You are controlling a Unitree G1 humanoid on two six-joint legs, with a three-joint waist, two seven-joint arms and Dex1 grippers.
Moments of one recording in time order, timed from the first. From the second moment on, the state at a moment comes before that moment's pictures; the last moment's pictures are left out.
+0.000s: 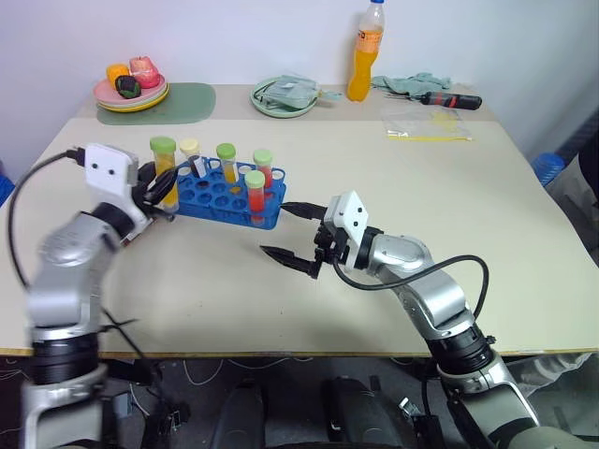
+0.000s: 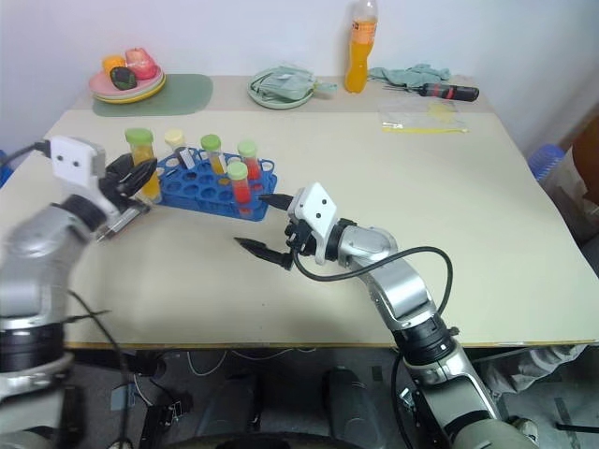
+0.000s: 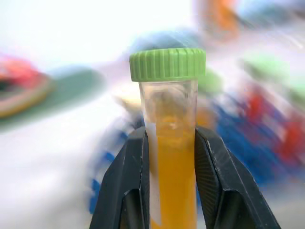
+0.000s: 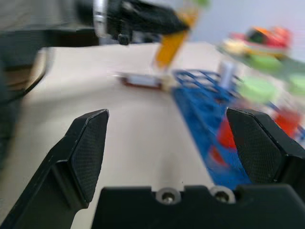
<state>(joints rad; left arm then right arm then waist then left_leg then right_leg) -0.36 0.42 0.29 -0.20 -0.24 0.38 -0.32 -0.47 -0.27 0.29 -0.17 0.26 0.36 0.72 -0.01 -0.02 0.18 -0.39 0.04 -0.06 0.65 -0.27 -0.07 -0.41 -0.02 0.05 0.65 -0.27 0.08</state>
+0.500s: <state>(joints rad) -0.34 0.18 0.20 0.11 -0.14 -0.17 -0.18 -0.47 -0.20 0.29 -0.15 0.26 0.36 0.67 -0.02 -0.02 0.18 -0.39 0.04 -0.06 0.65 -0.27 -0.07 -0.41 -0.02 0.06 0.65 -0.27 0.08</state>
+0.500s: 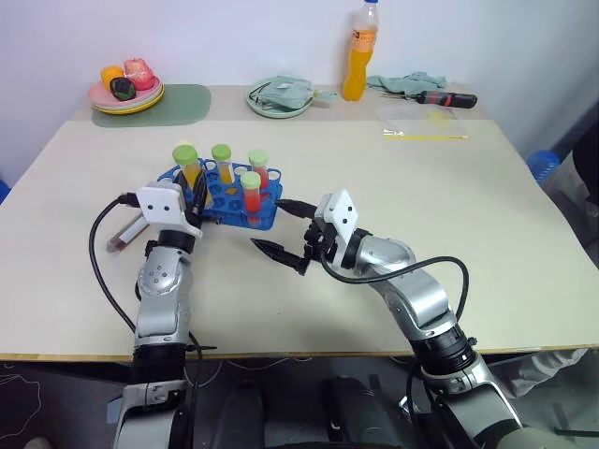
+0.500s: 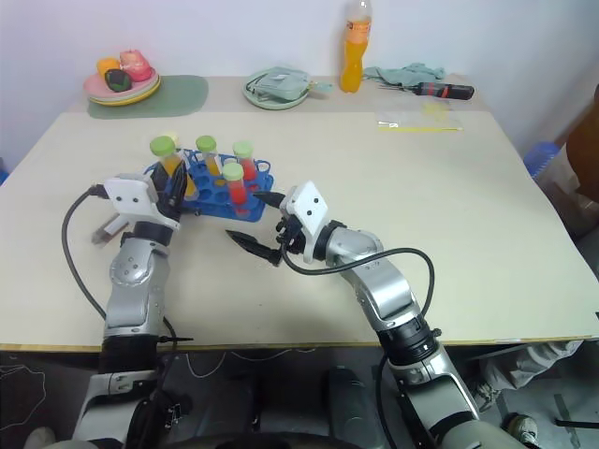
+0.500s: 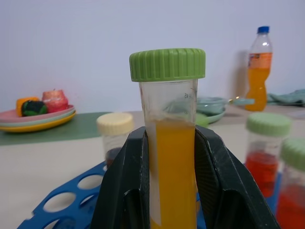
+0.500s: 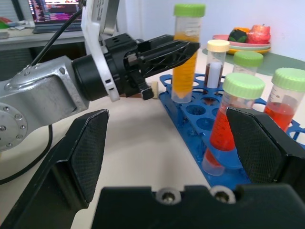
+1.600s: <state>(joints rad) -0.43 0.18 0.18 0.33 -0.16 -0.29 -0.24 -0.44 -0.21 0.28 -0.17 0.26 0.37 0.65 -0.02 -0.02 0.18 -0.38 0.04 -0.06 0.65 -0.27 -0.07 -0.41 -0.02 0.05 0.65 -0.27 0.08</state>
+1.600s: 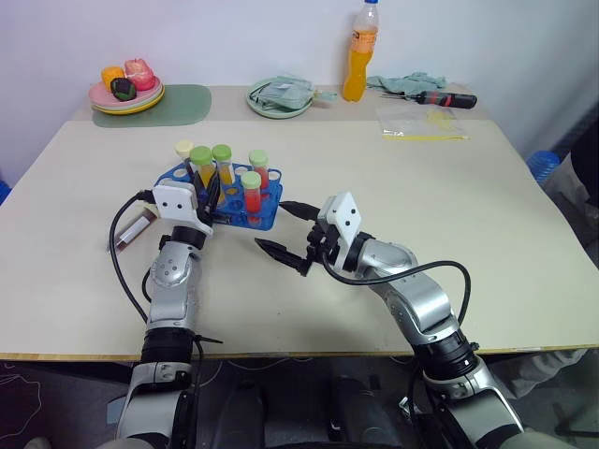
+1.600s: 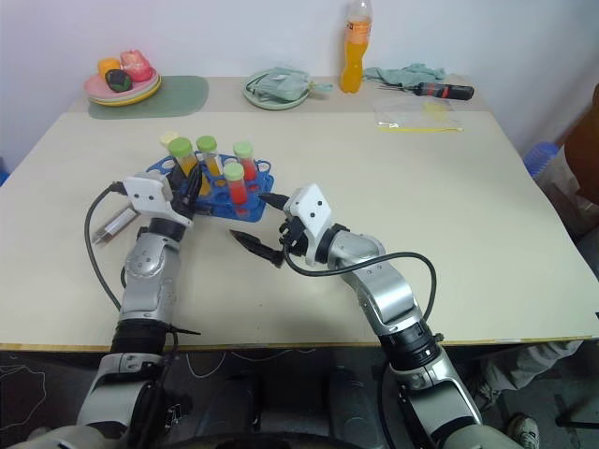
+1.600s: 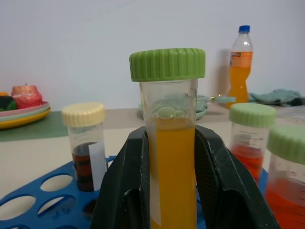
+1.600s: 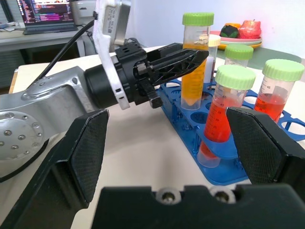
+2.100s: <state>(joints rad) -0.43 0.18 0.17 0.36 -0.15 -0.29 -0.23 -0.44 -0.21 0.28 -0.17 0.26 0.39 0.65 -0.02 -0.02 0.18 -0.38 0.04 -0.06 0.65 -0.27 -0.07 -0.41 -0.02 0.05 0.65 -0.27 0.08</state>
